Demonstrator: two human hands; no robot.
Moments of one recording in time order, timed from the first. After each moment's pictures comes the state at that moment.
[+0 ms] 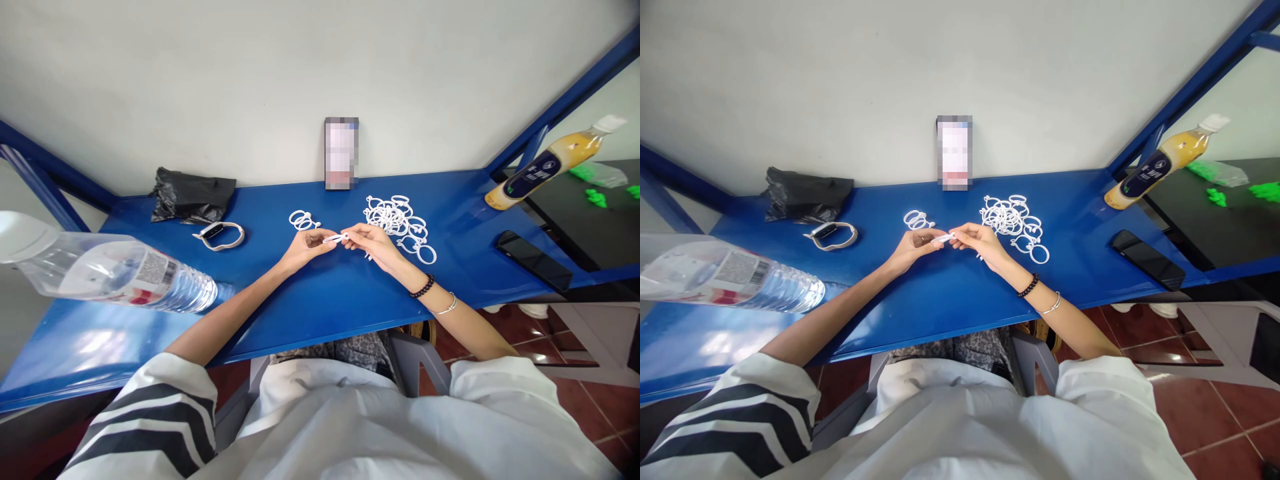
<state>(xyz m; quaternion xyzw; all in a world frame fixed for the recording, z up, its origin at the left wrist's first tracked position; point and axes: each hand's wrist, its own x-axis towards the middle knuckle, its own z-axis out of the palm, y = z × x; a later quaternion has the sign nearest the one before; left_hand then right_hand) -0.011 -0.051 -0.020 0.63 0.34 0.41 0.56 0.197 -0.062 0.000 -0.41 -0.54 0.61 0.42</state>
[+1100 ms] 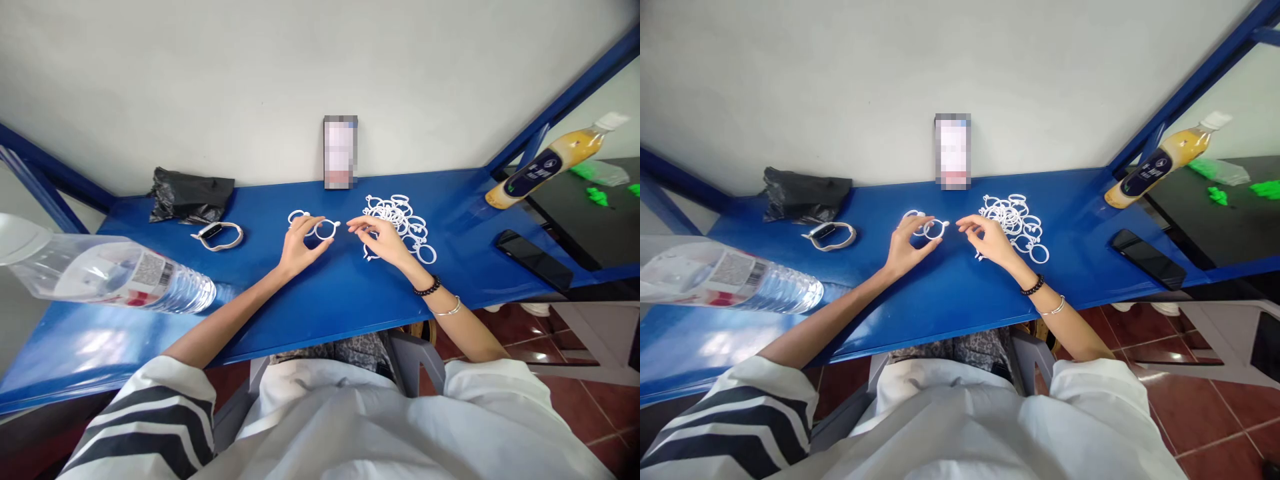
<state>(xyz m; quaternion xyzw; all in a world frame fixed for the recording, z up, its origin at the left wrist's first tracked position) -0.012 -0.053 -0.020 0.75 0.44 0.45 0.18 0.212 -0.056 0.011 -0.44 -0.73 0.35 0.38</state>
